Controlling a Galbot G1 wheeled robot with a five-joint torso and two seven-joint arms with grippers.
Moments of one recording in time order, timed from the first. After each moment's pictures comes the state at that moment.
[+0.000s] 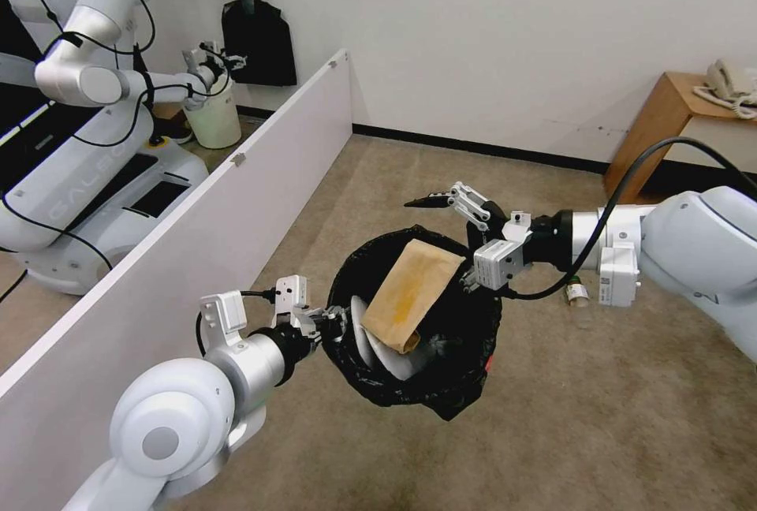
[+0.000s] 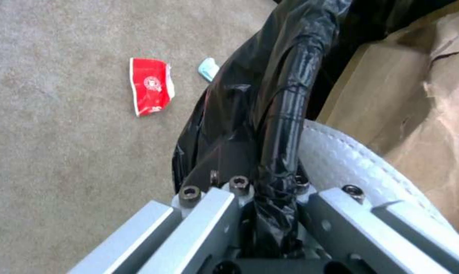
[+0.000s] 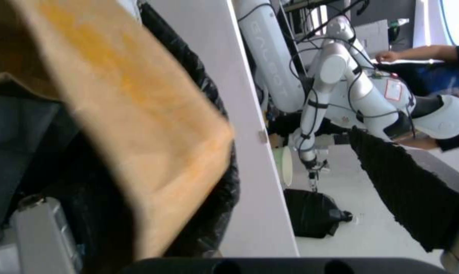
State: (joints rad) left arm 1.17 -1.05 -0.30 -2.44 -1.46 0.74 -0.75; right arm -0.41 0.42 -0.03 2.17 0.08 0.21 -0.71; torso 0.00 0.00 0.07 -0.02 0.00
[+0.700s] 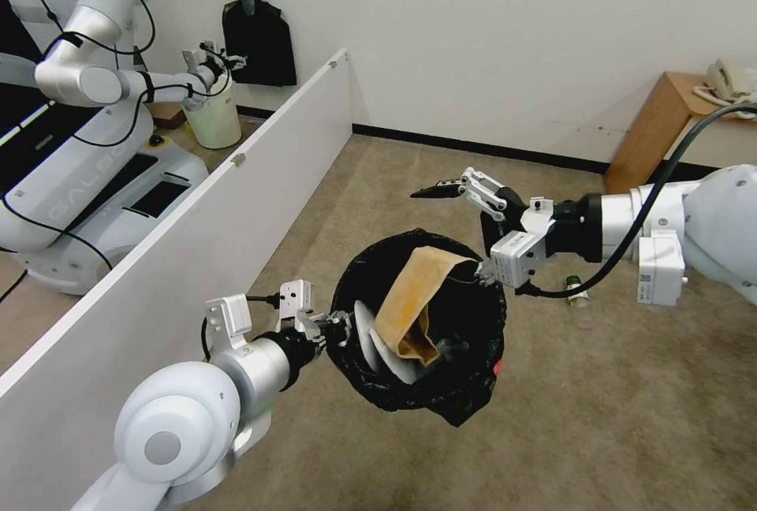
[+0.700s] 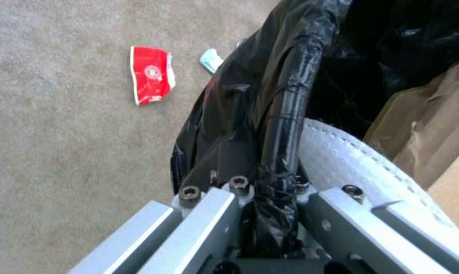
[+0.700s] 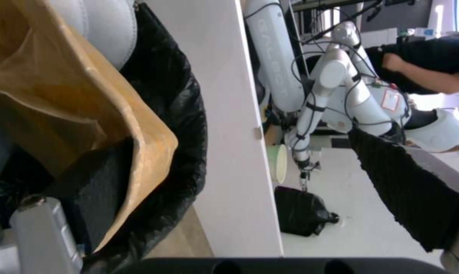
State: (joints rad) left arm 1.17 -1.07 -0.27 -2.45 -1.50 0.74 -0.81; right arm -0.36 0.35 0.02 2.22 0.11 0.21 -0.77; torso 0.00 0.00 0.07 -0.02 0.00
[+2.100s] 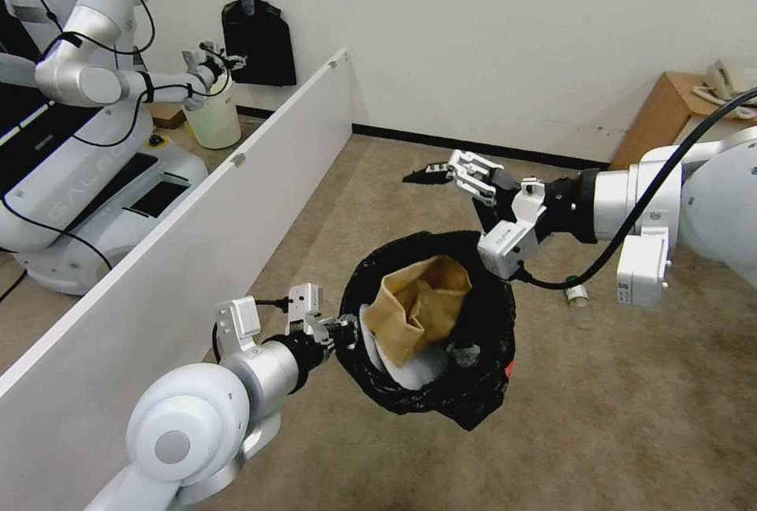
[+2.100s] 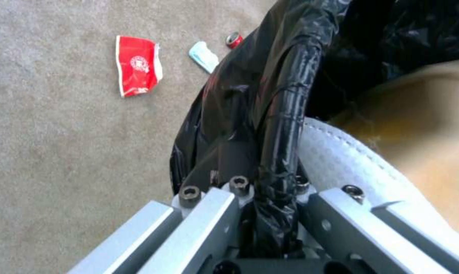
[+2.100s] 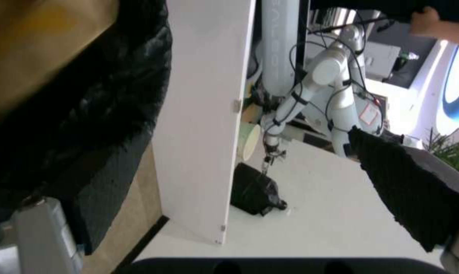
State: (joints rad) left arm 1.17 -1.10 -0.25 -2.43 -1.50 0.74 -0.81; right arm -0.24 0.43 0.00 2.26 -0.15 0.23 -0.85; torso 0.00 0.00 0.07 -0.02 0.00
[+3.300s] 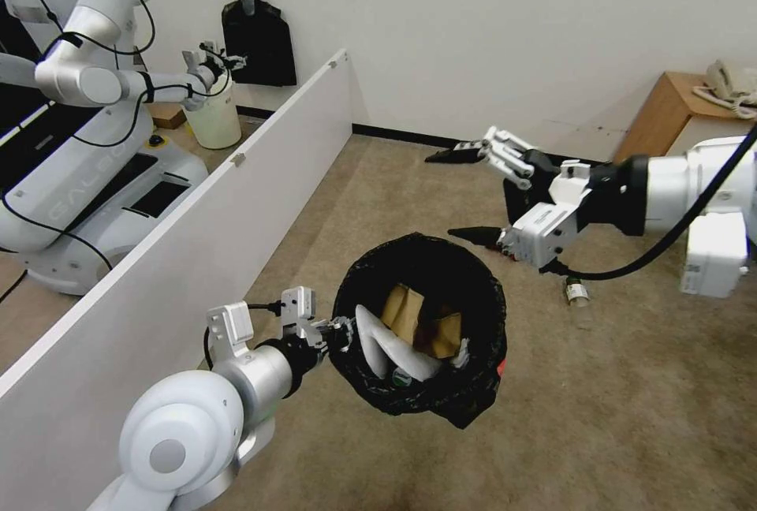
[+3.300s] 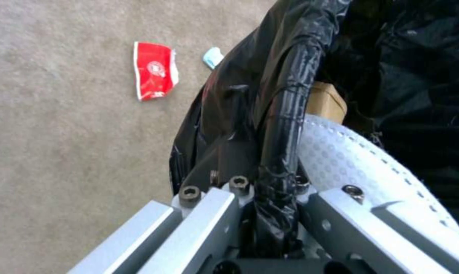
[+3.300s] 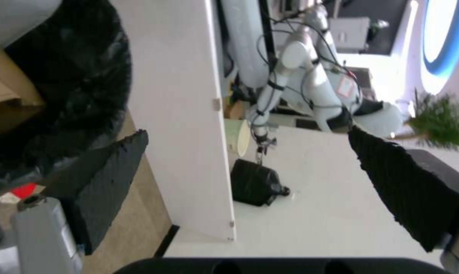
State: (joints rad) left arm 1.23 -1.10 -0.30 -2.46 -1.44 0.74 -0.79; right arm -0.28 0.29 0.13 2.27 0.13 0.16 -0.76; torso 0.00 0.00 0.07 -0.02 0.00
